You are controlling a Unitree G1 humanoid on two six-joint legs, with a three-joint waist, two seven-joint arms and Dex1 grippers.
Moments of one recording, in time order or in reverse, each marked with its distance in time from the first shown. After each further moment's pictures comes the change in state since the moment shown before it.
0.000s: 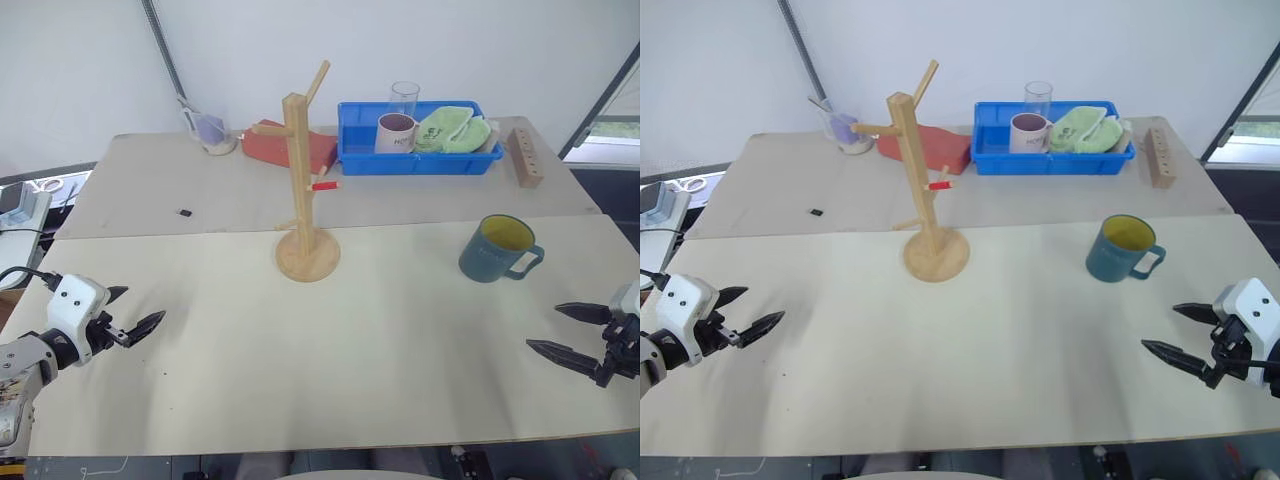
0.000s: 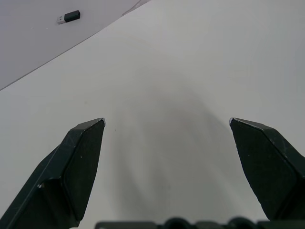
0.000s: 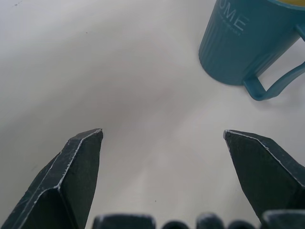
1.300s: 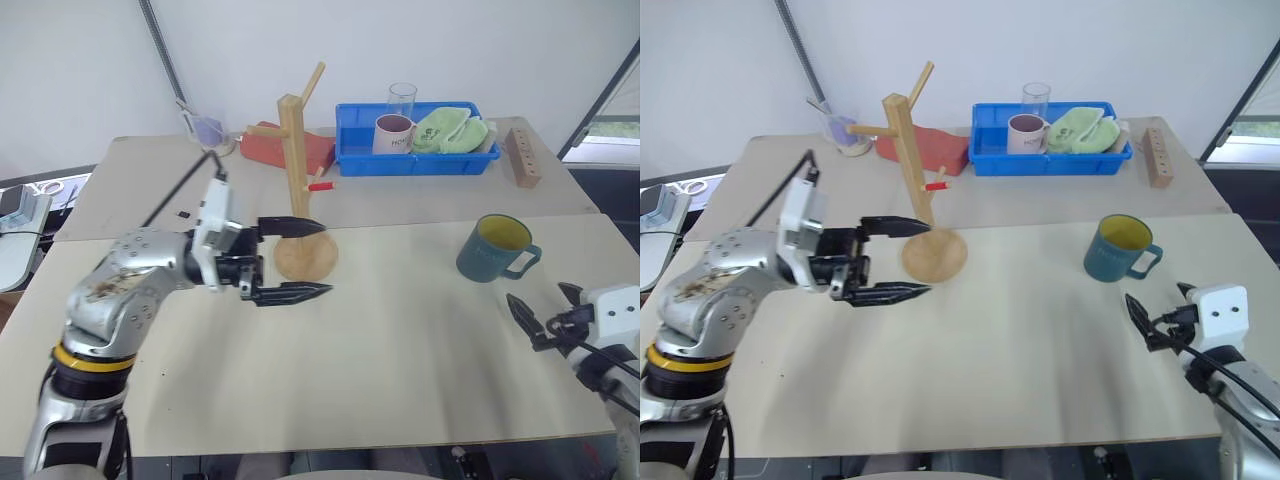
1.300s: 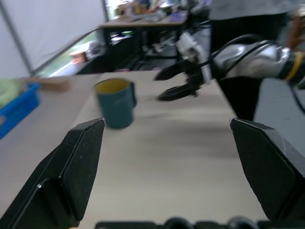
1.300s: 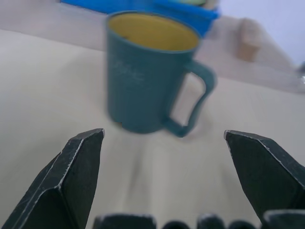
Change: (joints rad) left arm -0.704 -0.203 -0.502 -0.308 -0.355 0.240 -0.313; right arm -0.125 0.503 0.076 -0.223 -0.197 -0.003 -0.664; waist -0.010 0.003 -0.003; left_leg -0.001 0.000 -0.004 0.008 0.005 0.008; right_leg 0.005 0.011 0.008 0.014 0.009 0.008
